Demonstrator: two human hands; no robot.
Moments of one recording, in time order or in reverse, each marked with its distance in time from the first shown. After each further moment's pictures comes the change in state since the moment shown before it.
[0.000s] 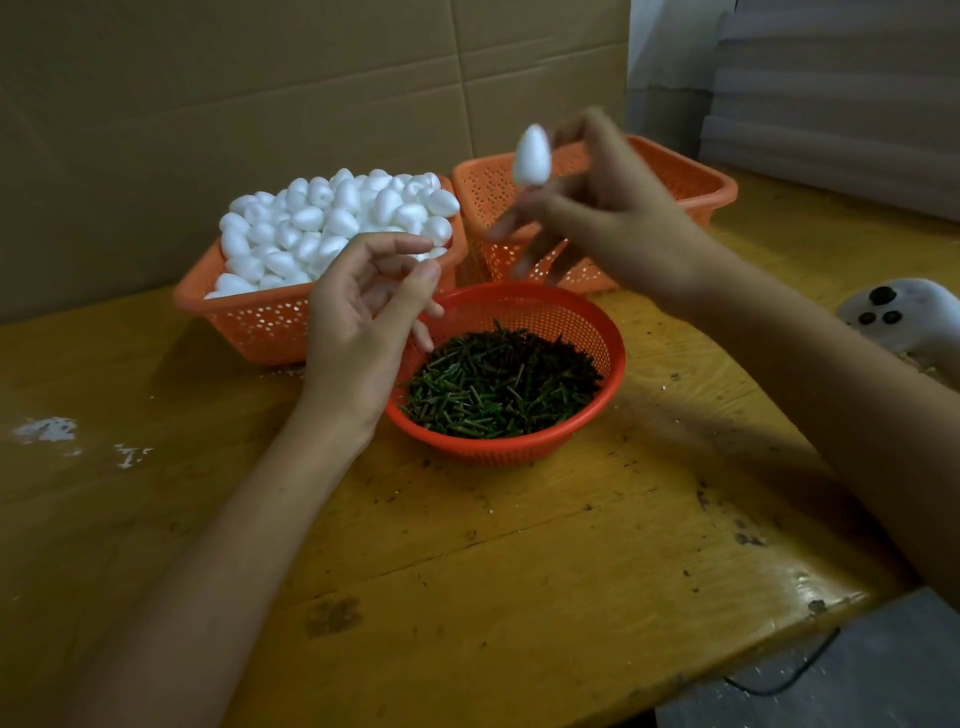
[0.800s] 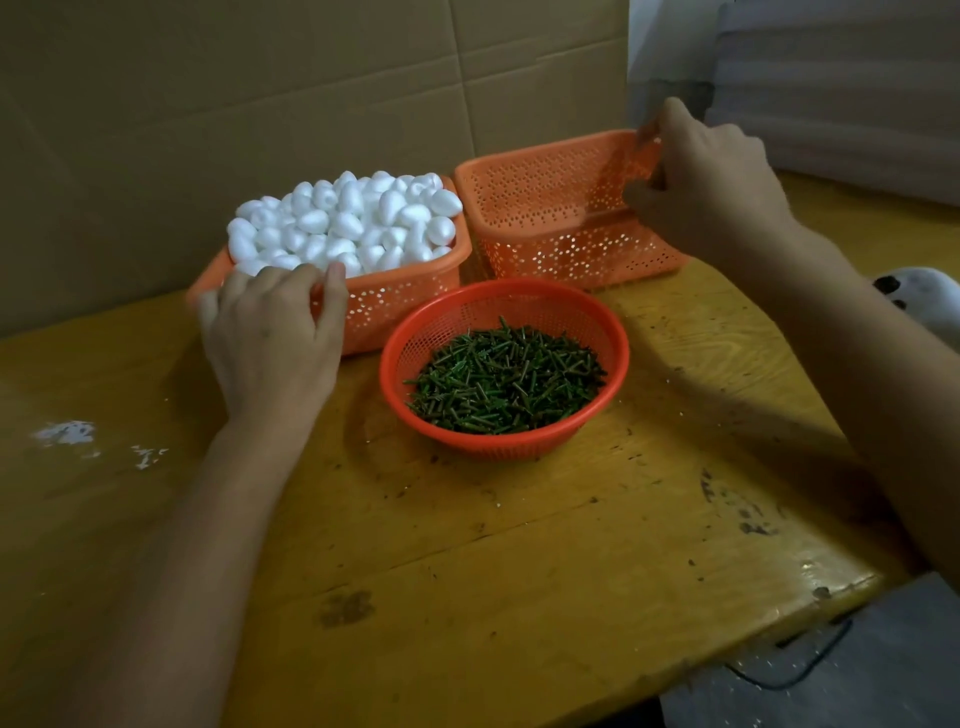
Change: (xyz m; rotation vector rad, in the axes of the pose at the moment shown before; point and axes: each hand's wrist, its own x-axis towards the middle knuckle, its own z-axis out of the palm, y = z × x) left_hand 0.014 -0.023 -0.060 1.341 0.263 0.129; right_hand 0.005 0.024 -0.052 -1.051 0.395 0.189
